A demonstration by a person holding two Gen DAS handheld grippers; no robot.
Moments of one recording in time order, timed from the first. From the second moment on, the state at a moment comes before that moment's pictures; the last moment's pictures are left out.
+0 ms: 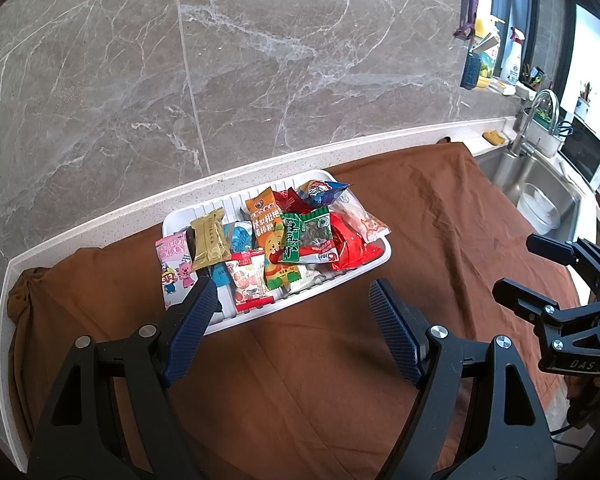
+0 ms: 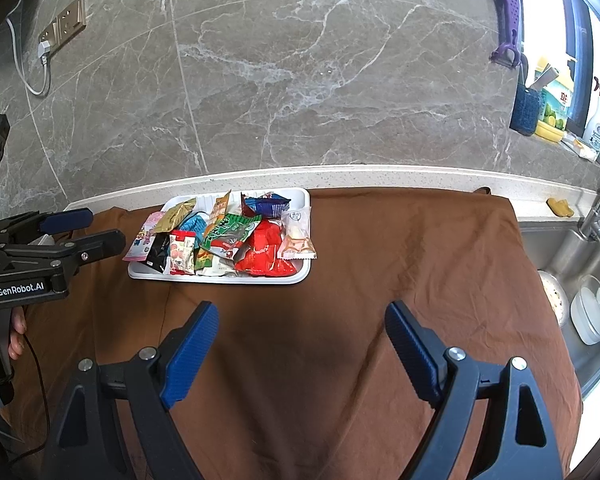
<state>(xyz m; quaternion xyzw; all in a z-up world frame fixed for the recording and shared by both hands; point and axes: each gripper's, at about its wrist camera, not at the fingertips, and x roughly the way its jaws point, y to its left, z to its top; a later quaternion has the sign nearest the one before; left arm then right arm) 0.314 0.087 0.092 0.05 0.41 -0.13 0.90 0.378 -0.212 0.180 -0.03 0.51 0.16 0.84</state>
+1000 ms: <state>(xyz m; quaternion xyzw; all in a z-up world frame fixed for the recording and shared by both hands) 0.286 0.096 0.128 0.06 0.28 -0.09 0.95 0.377 -0.214 0.185 -0.03 0.50 0.17 0.85</state>
